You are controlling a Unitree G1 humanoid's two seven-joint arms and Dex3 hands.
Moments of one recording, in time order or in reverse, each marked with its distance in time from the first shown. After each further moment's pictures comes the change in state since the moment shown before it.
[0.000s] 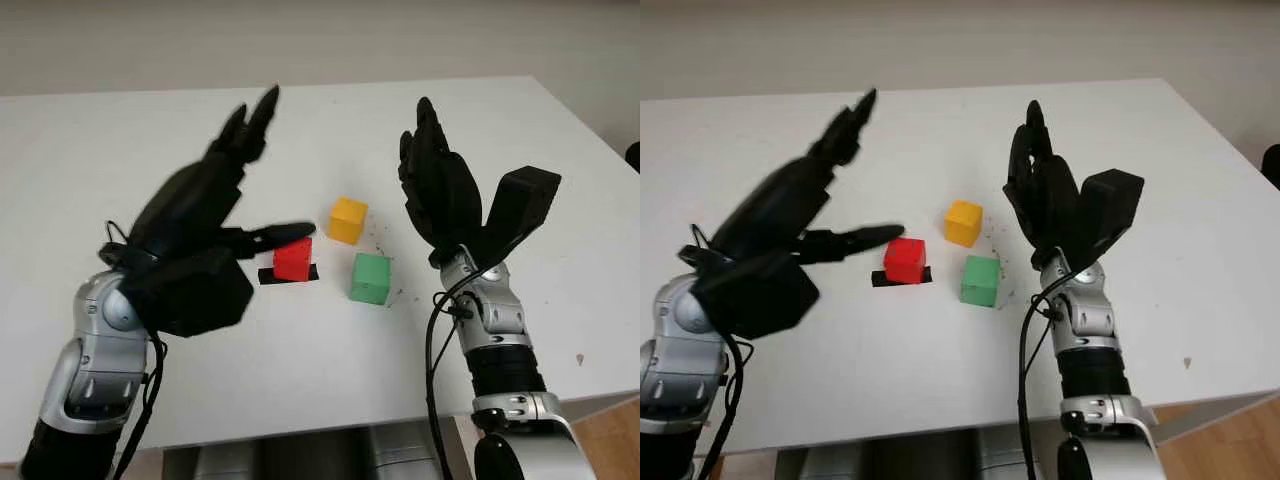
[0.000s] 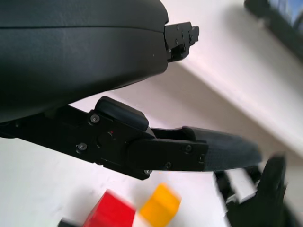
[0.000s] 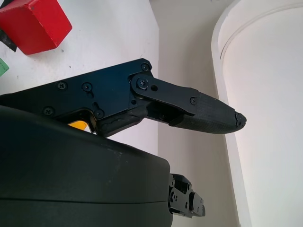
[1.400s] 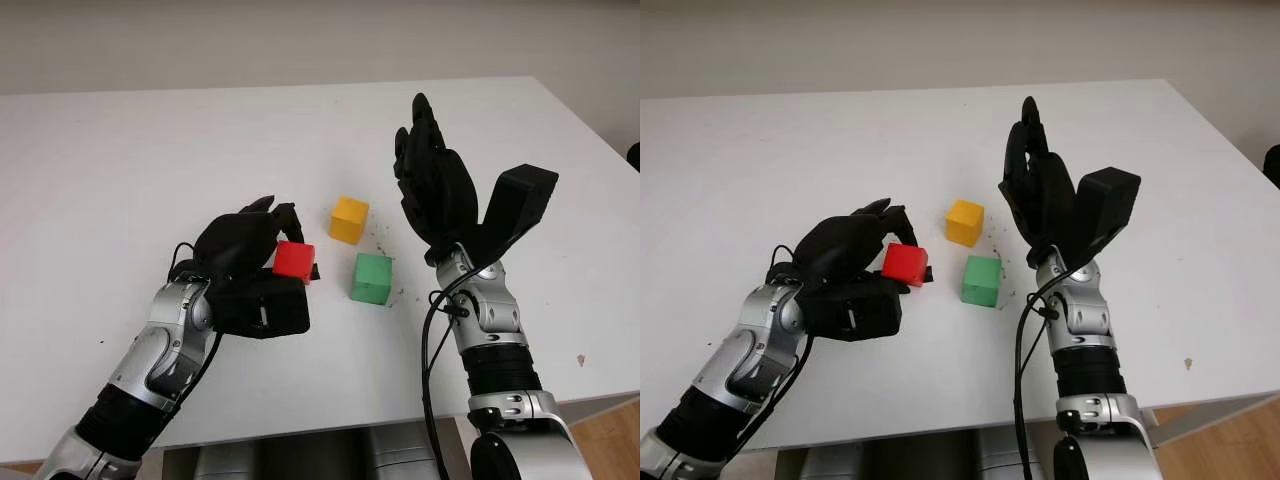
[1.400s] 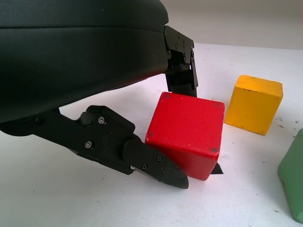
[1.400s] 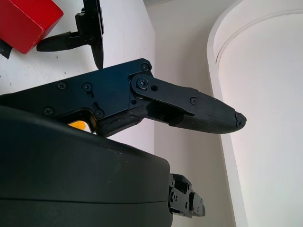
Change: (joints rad) left arm -0.100 0.027 -0.438 0.360 0.535 0.142 -0.041; right arm -0.007 0.026 0.003 0.000 0.009 -0.007 -0.004
